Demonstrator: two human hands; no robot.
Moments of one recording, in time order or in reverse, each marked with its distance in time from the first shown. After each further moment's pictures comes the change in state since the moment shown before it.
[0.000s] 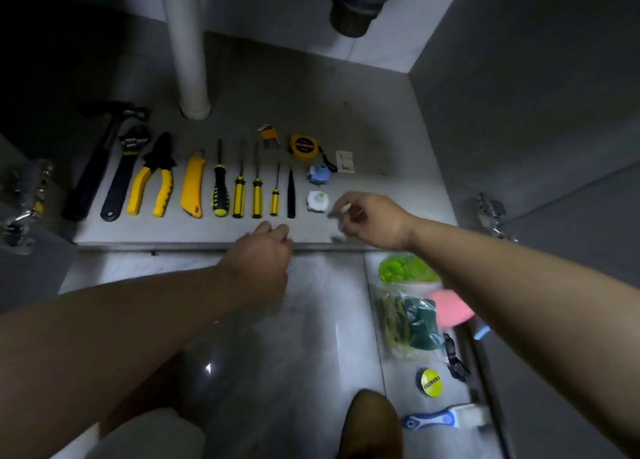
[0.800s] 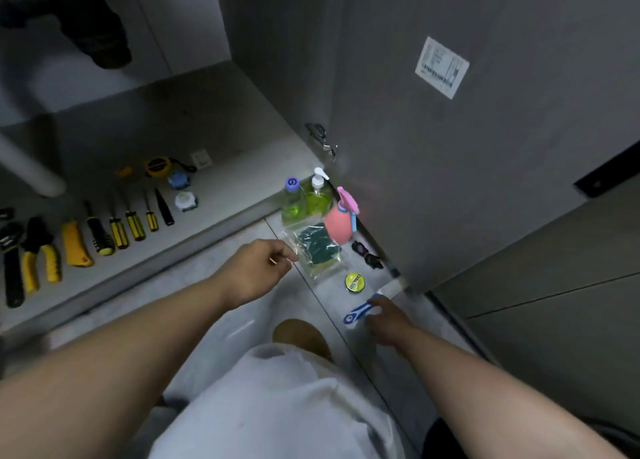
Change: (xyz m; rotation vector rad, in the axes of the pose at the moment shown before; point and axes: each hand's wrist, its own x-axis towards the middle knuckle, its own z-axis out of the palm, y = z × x) left_hand -0.045 0.200 -0.025 -0.560 -0.133 0.183; right_hand -0.313 0.159 0.188 0.915 0.188 0.924
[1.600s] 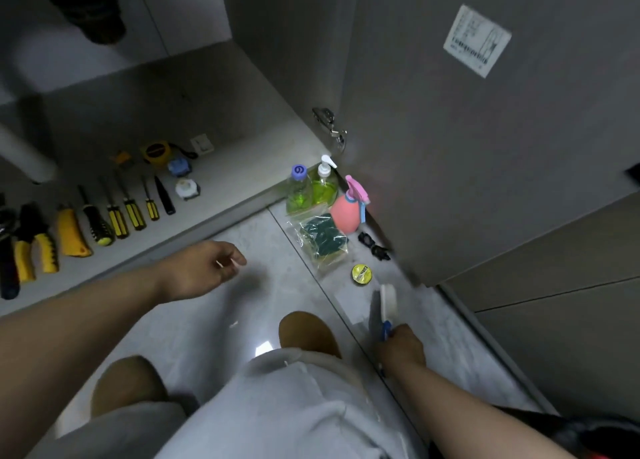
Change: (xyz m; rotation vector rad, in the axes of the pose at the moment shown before) left_hand -0.023 -0.071 -0.059 0.206 -0.194 -0.085; right_hand -0.018 0.038 0.038 -0.159 0.241 0.211
